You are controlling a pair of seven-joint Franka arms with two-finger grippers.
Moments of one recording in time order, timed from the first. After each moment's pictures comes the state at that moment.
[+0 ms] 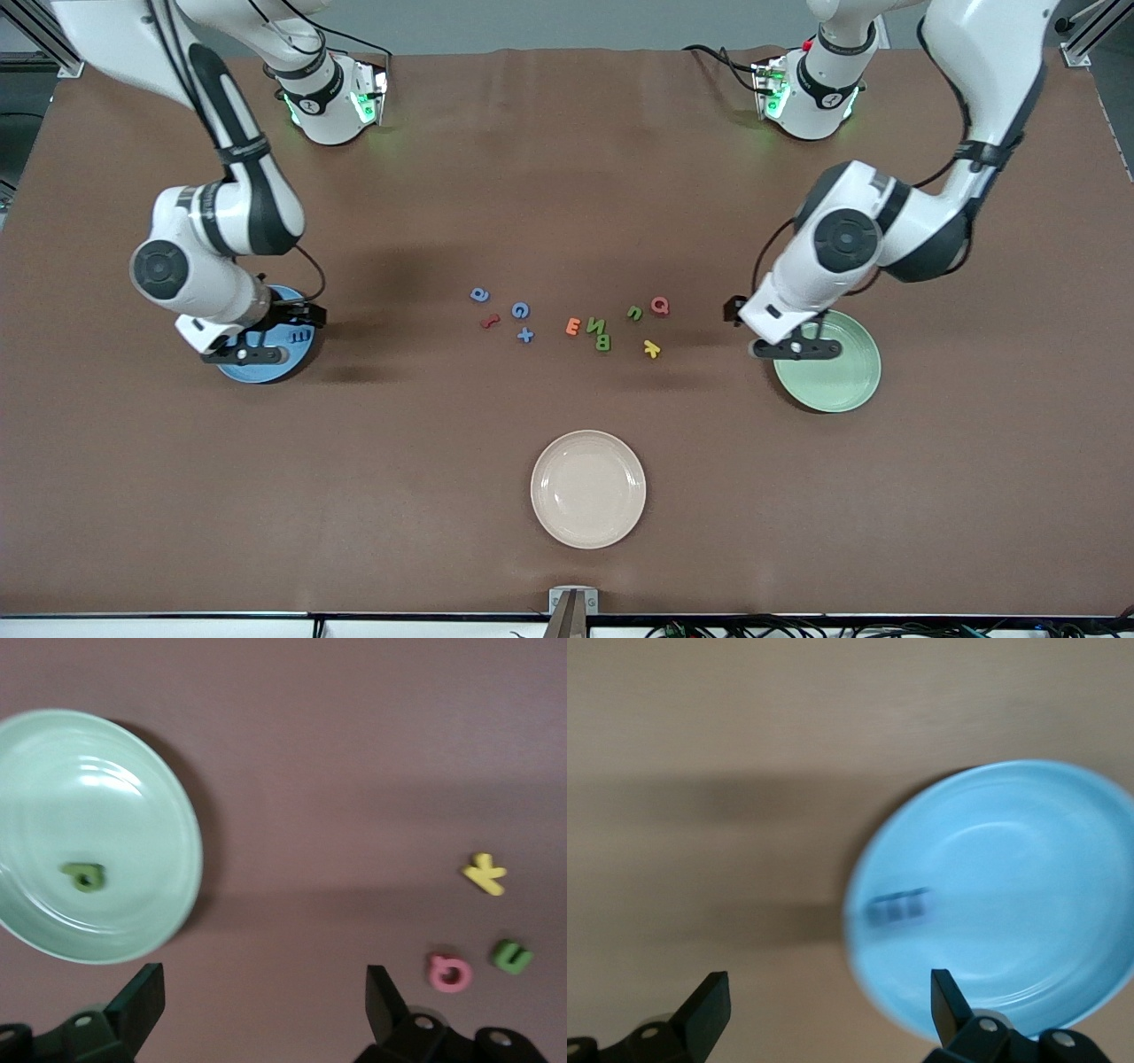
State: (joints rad) left arm 0.23 0.39 -0.72 -1.98 0.31 2.17 -0.65; right arm 0.24 0.26 -0.10 -2.17 0.03 2.28 0.15
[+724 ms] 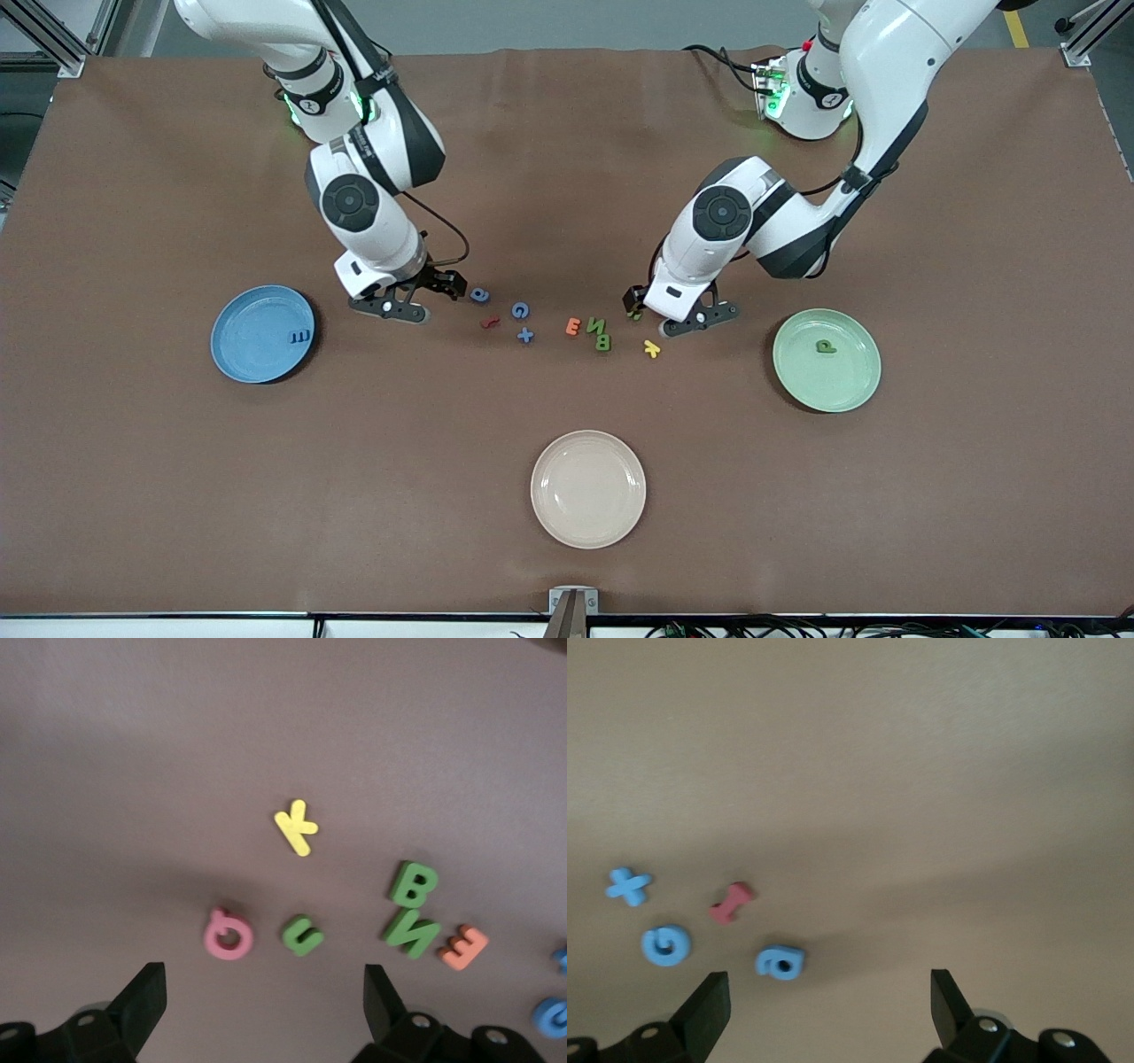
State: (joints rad) left arm 0.04 0.54 -0.71 -1.98 0.32 2.39 -1.20; right arm 0.63 0.25 -0.09 -2.17 0.12 2.38 0.70
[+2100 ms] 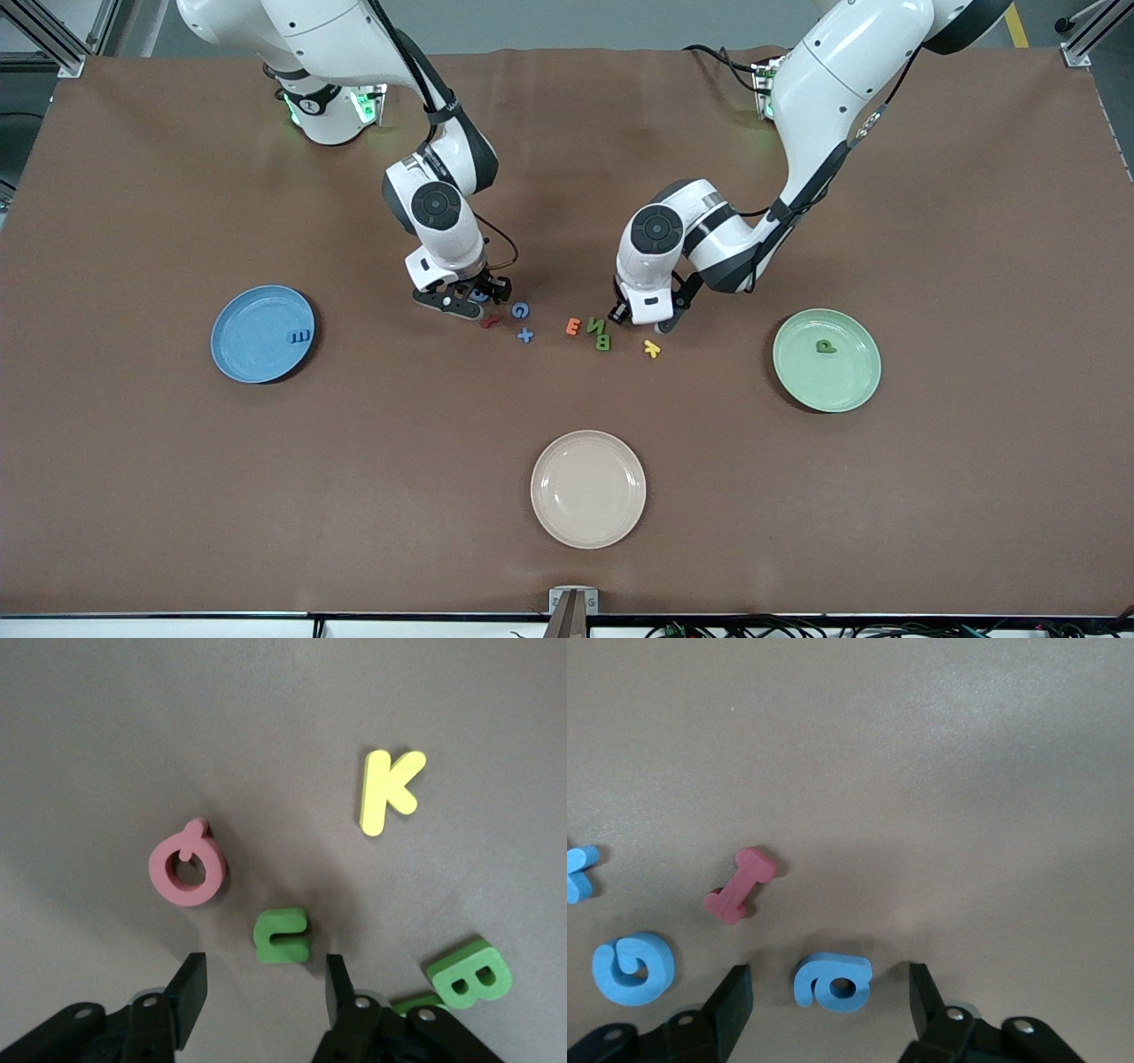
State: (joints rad) left arm -0.26 0.67 -0.49 -1.90 0.34 2.43 -1.89; right arm 0.77 0.46 -0.09 -2.17 0.12 2.61 0.89
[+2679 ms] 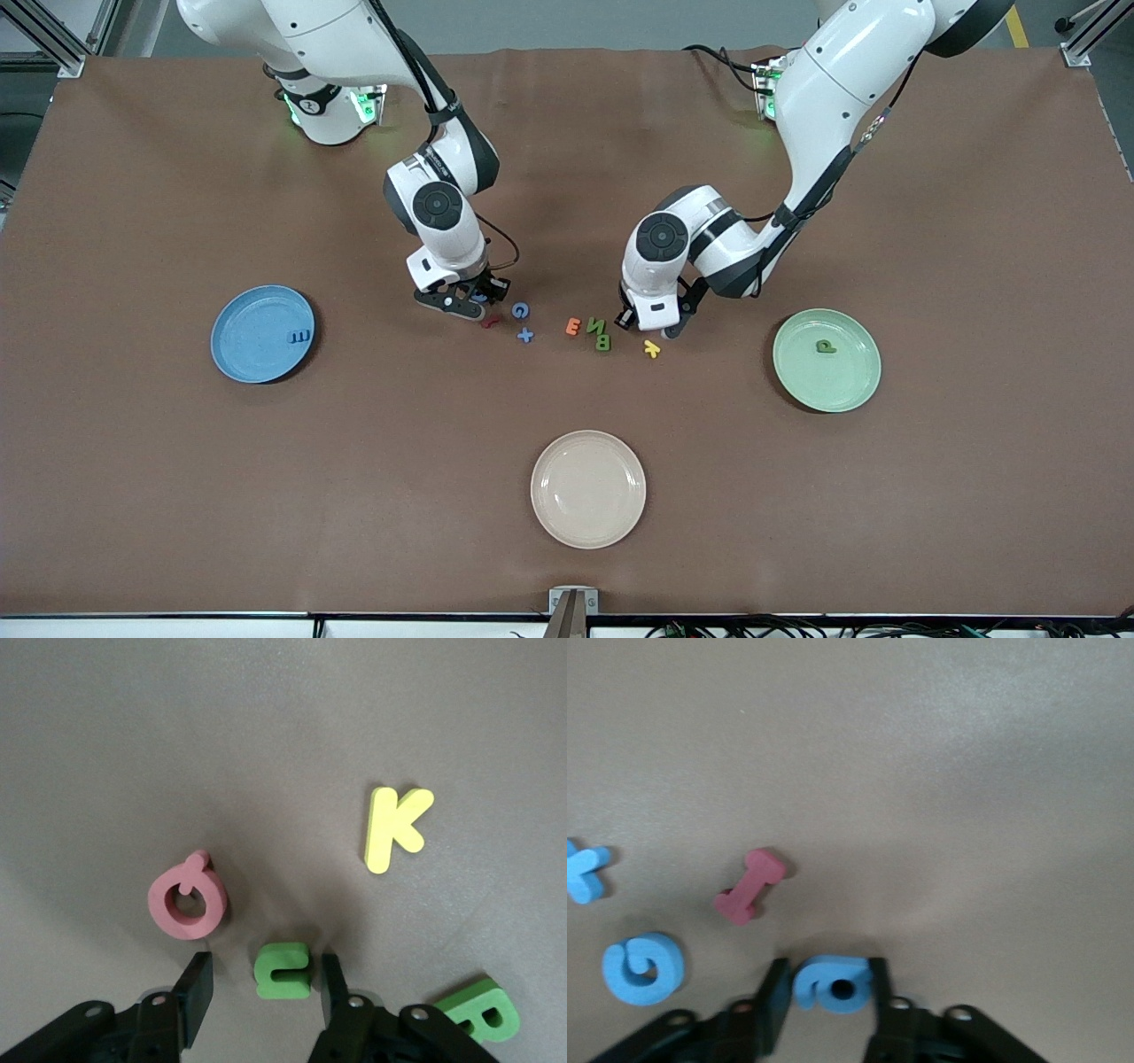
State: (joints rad) left arm -0.26 0.67 -0.48 -1.89 0.35 2.43 -1.89; right arm 0.77 0.46 -0.10 -2.16 0.12 2.62 0.89
